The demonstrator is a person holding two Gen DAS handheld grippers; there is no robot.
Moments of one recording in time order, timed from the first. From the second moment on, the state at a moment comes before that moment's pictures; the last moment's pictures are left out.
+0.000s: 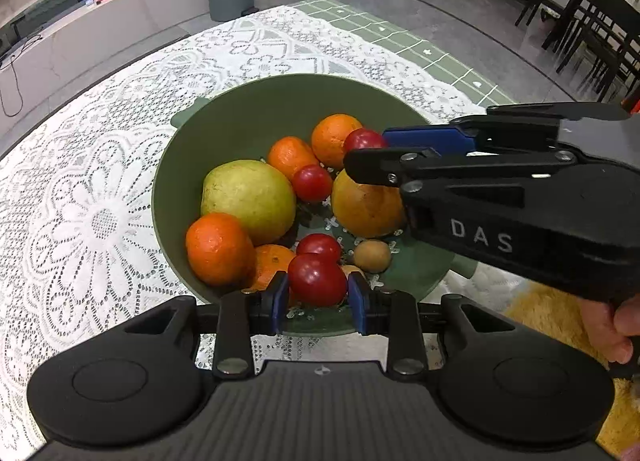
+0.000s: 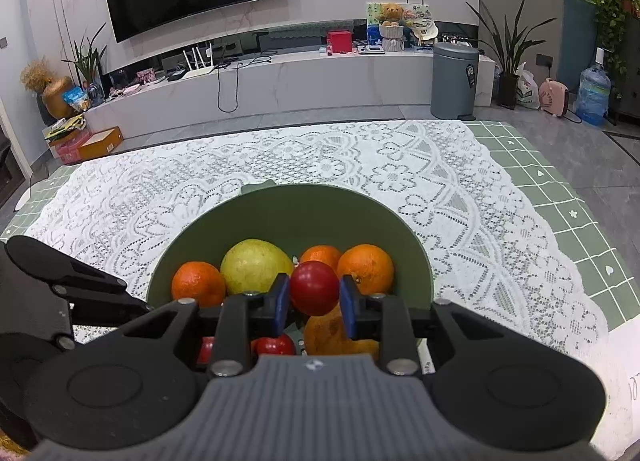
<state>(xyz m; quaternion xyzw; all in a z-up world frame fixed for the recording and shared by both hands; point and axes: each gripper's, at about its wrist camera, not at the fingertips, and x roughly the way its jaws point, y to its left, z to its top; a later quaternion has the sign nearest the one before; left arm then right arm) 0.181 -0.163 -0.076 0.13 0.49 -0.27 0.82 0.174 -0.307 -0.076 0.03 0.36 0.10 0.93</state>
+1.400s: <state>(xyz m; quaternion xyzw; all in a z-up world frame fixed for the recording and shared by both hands) 0.162 -0.078 -0.033 0.01 0.43 -0.21 0.88 0.177 -0.261 -0.097 -0.04 0.44 0.13 0.89</state>
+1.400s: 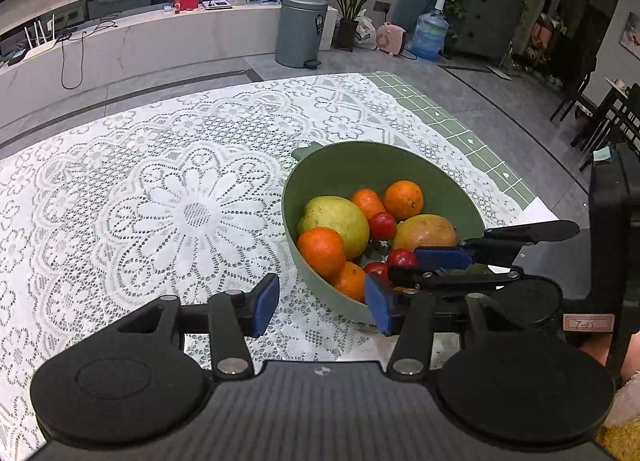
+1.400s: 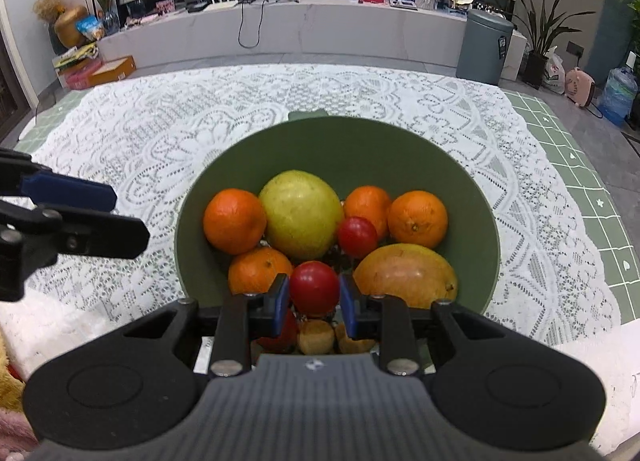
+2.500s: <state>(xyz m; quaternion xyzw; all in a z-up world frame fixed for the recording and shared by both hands) 0.108 -0.049 0.018 -0.01 0.31 -0.13 0.94 0.111 -0.263 -0.012 -0.01 0.31 0.08 0.95</state>
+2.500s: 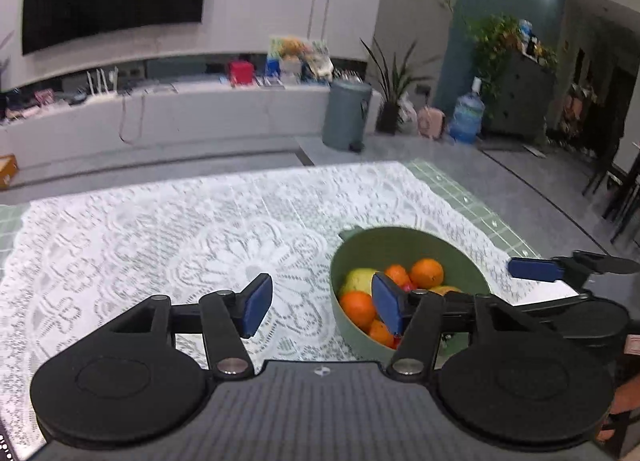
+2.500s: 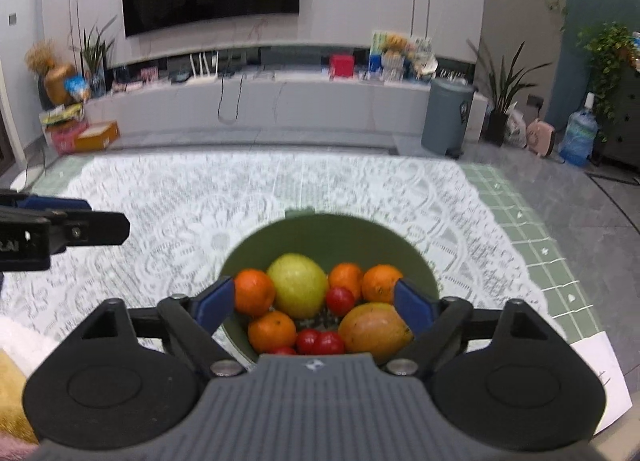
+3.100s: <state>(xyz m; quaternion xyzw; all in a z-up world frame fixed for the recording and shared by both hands) 0.048 -0.044 0.035 -0.01 0.23 -0.06 0.97 0.039 -0.262 0.004 0.01 0.27 0.07 0.96</state>
